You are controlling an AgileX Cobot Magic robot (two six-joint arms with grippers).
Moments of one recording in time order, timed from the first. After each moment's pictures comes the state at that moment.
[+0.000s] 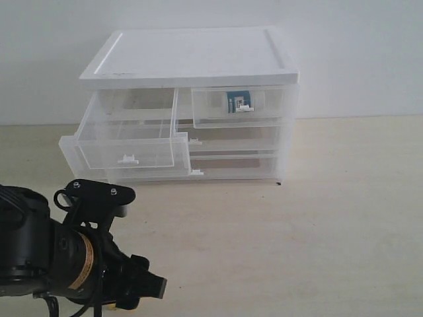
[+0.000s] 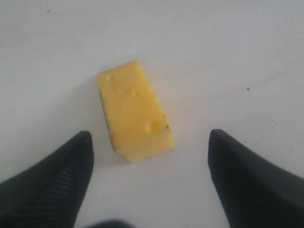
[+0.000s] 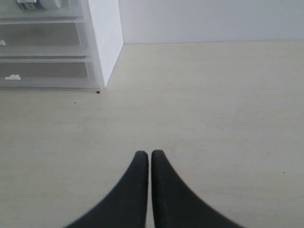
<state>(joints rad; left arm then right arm) -0.81 1.60 -0.67 0.70 0.42 -1.16 0.14 0.00 0.00 -0.02 0.35 0.05</state>
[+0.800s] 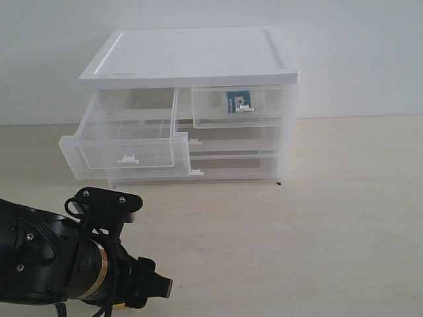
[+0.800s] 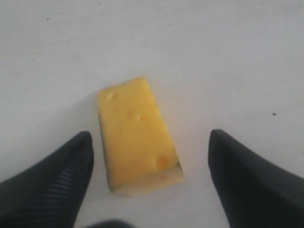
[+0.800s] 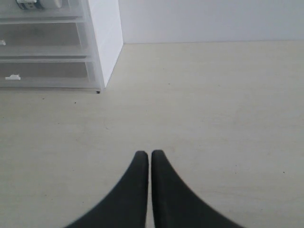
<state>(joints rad) -0.81 1.71 -0.67 0.99 0.38 -1.47 0.14 0.00 0.00 -0.02 0.35 0.05</state>
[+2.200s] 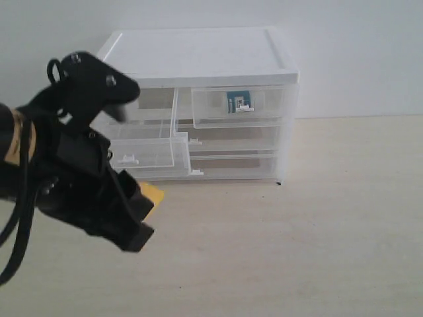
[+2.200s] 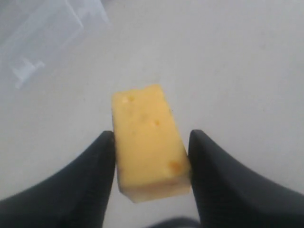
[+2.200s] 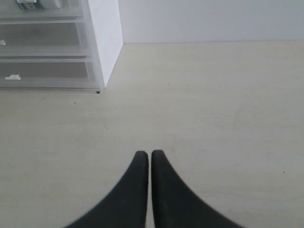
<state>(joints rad) -0.87 1.26 -0.96 0.26 0.73 -0.21 0.14 0.00 0.00 -0.02 0.35 0.05</state>
